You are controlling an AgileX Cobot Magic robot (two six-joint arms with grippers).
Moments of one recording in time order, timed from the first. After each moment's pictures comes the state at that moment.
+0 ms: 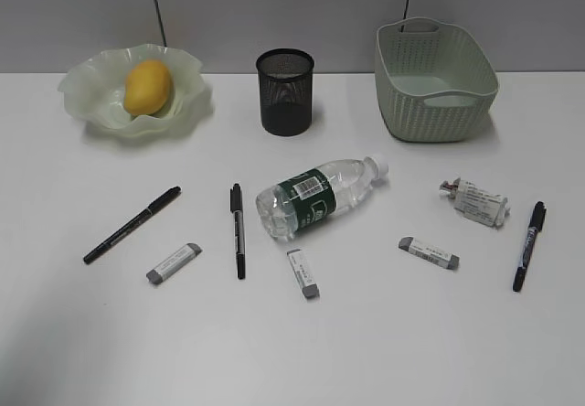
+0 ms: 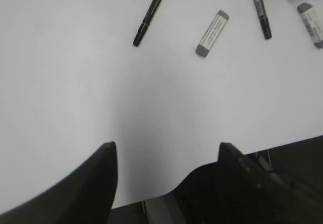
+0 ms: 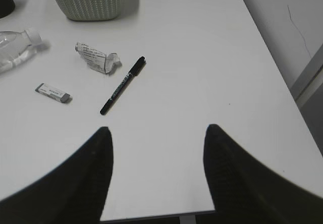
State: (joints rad) left arm -0.17 1.05 -0.87 -0.18 1.07 0.04; right arm 0.00 -0.01 -0.50 -0.06 1.04 0.03
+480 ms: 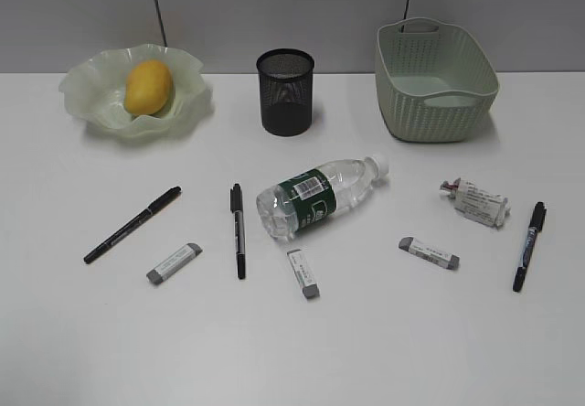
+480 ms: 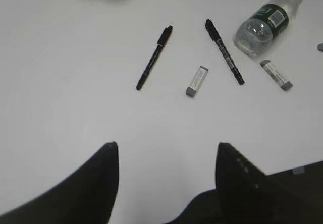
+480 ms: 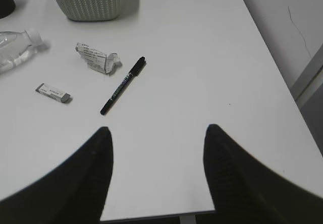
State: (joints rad) left arm -0.17 0.44 -0.64 -0.17 1.00 0.04; right arm 0.00 -0.01 -0.50 -0.06 1.04 0.03
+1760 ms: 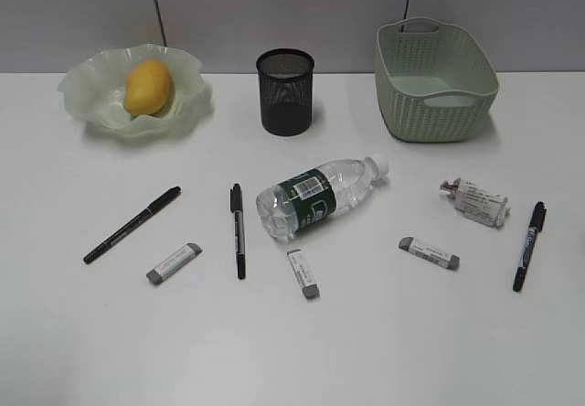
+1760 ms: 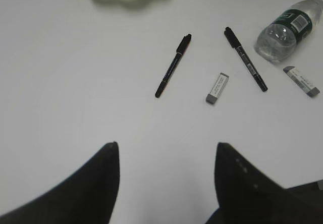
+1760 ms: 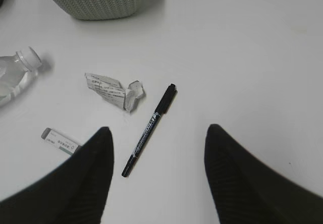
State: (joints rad) left arm -0.17 0.38 -0.56 -0.11 0.92 0.04; right arm 0.00 1.03 -0.74 0.02 0.57 0.04
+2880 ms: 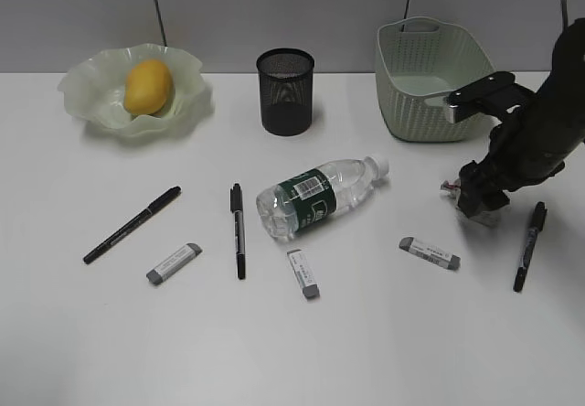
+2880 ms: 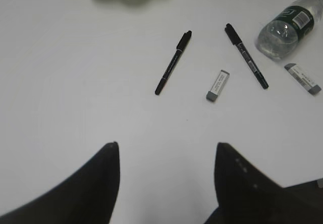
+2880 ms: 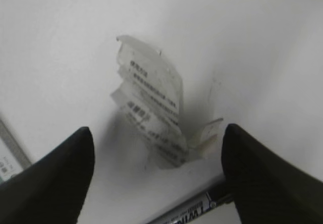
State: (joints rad) left arm -0.17 0.38 -0.55 -0.11 0.92 0.04; right arm 0.18 1.91 -1.09 0.01 0.52 -0.37
